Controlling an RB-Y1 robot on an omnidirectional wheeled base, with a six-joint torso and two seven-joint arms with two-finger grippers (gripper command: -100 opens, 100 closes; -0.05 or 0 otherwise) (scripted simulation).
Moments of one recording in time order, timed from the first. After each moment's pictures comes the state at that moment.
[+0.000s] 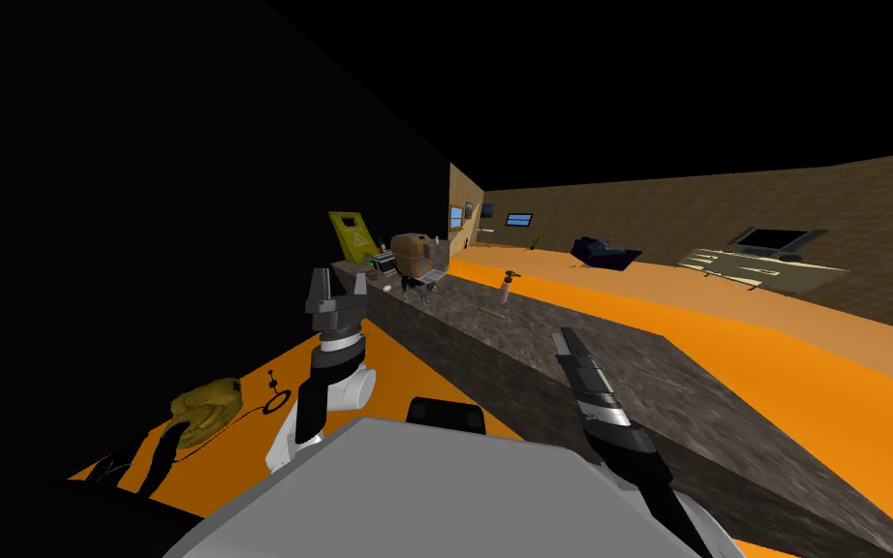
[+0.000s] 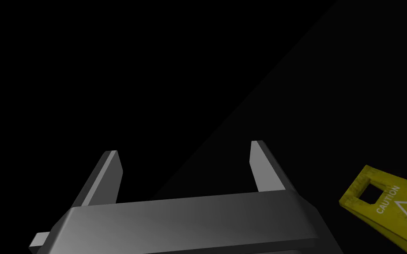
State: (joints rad) left arm 0.47 0.02 0.01 -2.38 0.04 -0.63 0.07; right arm 0.76 -0.25 -0.14 -2.23 0.10 -0.55 -0.01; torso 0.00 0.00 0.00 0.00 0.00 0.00
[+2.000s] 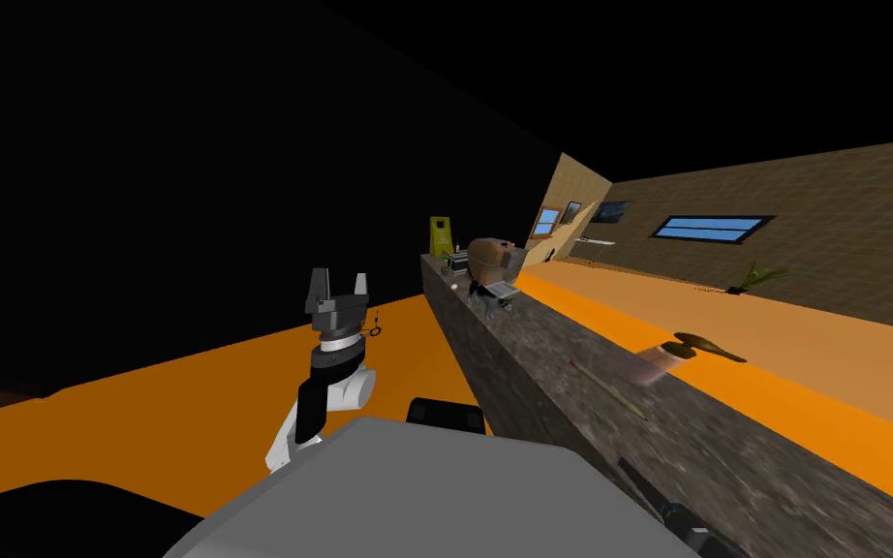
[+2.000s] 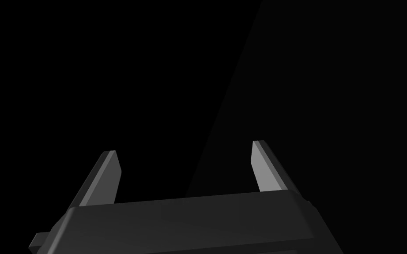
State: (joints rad) left arm 0.47 0.02 0.01 -2.38 0.04 -0.63 0.07; right arm 1.28 -0.66 -0.32 -1.88 0.44 -0.44 -0.06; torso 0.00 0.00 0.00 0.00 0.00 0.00
